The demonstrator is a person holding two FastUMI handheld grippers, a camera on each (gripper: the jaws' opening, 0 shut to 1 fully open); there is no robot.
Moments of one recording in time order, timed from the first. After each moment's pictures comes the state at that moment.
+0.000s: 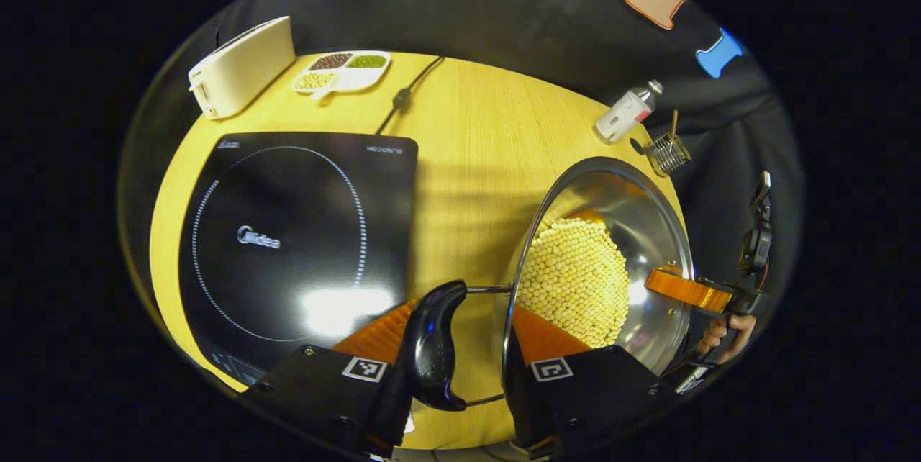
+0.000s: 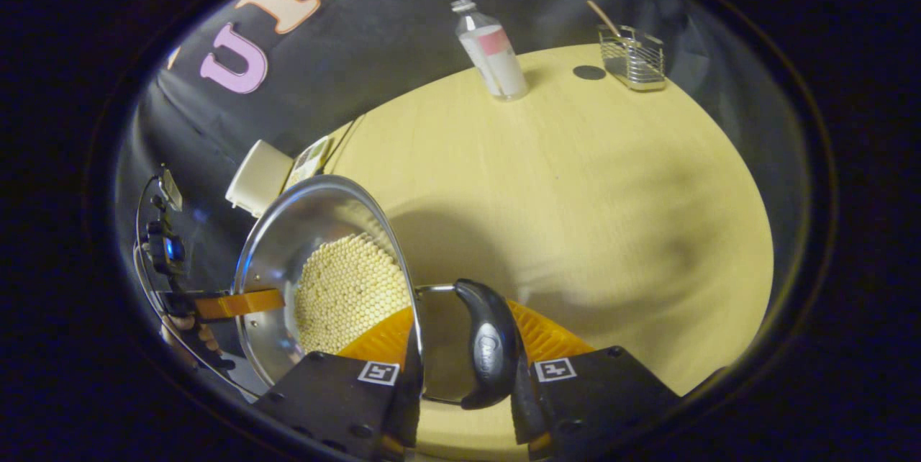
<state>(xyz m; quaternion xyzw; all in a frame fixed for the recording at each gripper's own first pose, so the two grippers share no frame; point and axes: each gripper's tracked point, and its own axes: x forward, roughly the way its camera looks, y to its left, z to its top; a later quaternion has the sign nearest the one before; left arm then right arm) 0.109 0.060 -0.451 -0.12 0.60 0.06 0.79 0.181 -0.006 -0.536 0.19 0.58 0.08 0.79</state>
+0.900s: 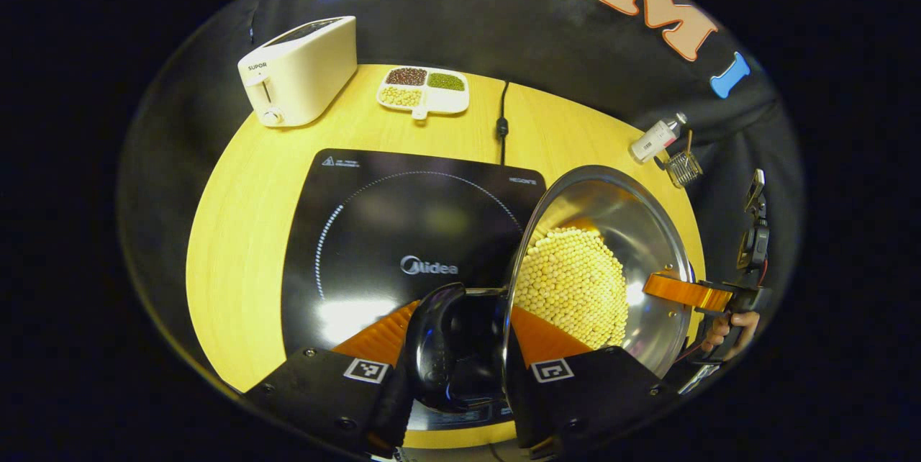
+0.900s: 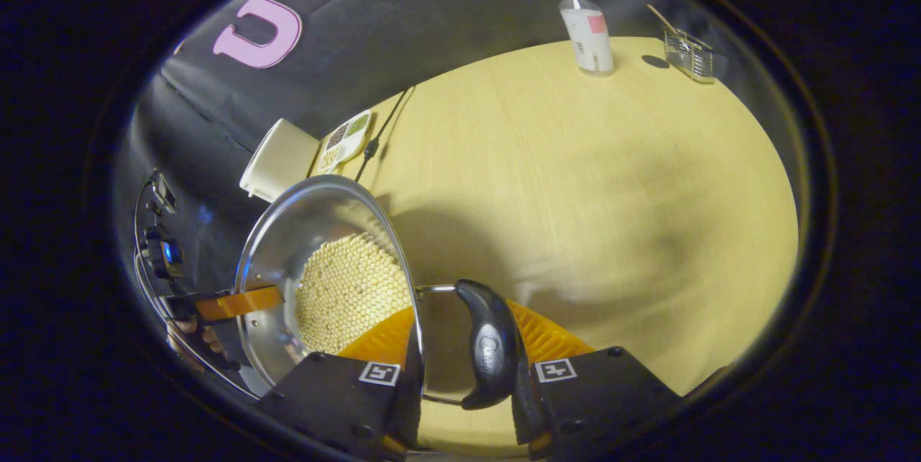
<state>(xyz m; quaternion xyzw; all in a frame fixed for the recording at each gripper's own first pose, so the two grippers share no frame) 0.086 0.212 -0.425 -0.12 0.60 0.04 0.79 0.165 0.156 -0.527 0.19 0.60 0.07 0.77</state>
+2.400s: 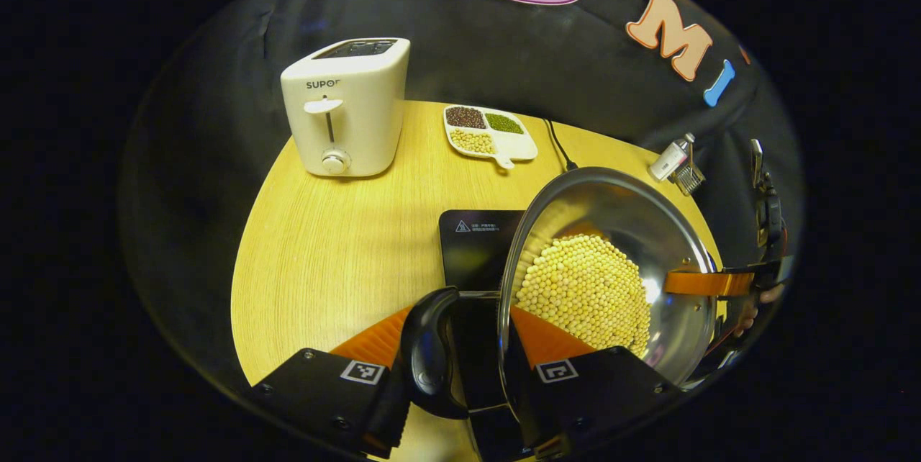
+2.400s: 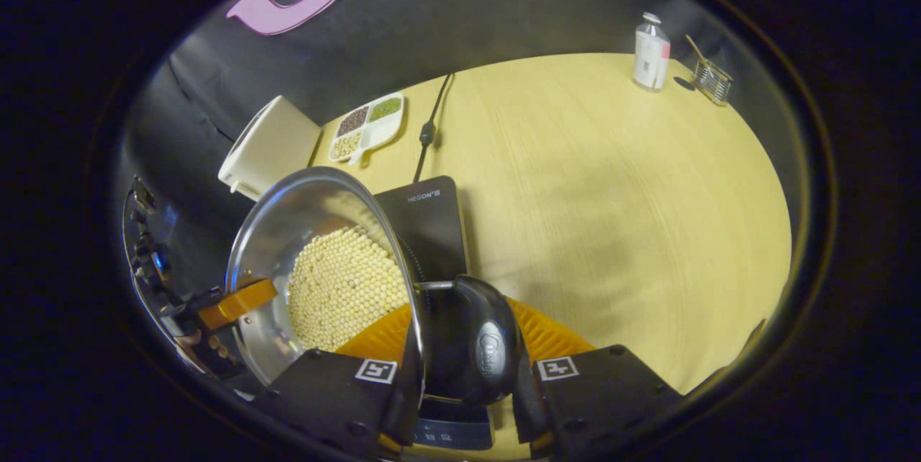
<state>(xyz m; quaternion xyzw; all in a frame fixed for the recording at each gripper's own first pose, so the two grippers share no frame) 0.106 0.358 -0.434 -0.09 0.54 0.00 0.84 0.186 0.295 -0.524 0.14 0.60 0.01 0.79</state>
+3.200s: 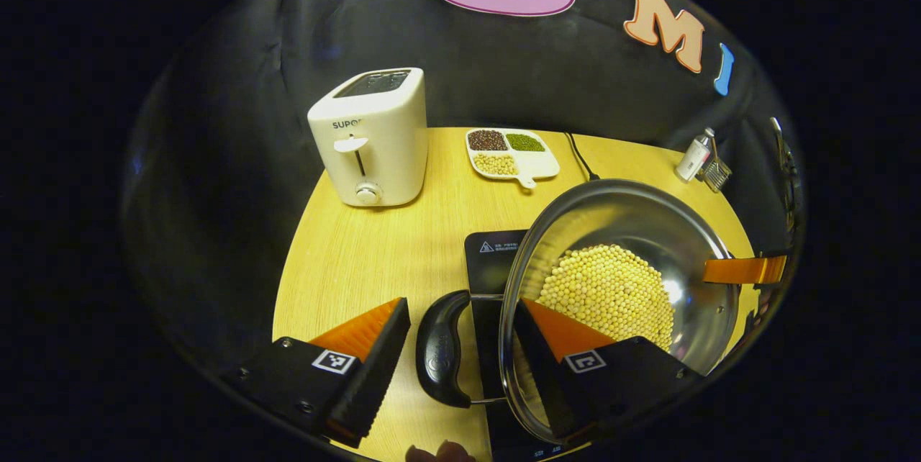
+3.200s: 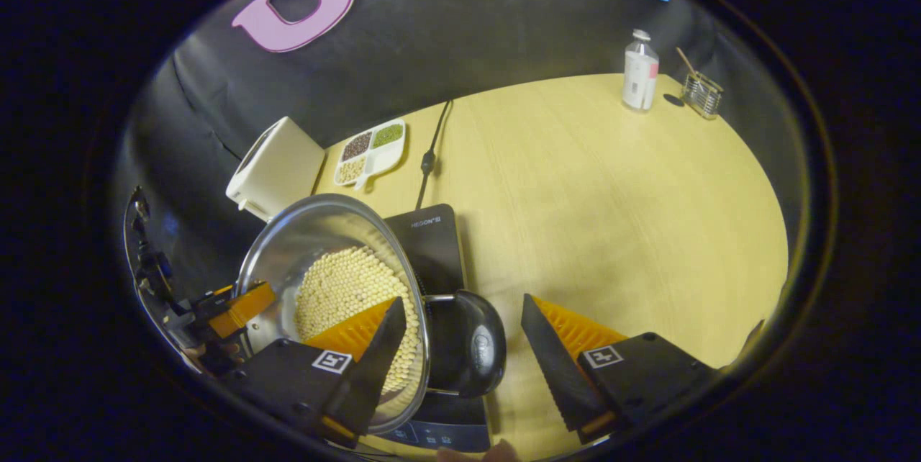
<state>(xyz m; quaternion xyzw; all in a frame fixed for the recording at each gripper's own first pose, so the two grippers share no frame) 0.122 0.376 -0.412 0.00 0.49 0.06 0.87 0.199 0.287 -0.498 0.14 0.55 0.01 0.82</state>
